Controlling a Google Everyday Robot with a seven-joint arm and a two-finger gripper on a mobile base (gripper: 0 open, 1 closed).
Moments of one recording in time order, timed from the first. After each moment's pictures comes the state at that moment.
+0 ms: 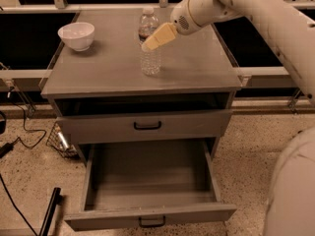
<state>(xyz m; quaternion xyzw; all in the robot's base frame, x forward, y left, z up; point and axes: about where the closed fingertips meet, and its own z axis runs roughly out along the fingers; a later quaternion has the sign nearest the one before) 0.750 -0.028 0.940 -0.45 0.77 0.16 0.43</state>
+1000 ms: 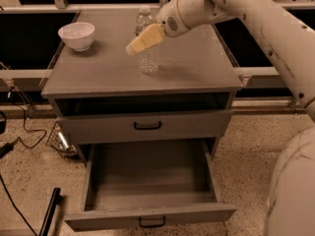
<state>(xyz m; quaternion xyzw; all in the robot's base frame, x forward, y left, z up) 0.719 0.027 0.944 -0.49 0.73 0.24 0.42</state>
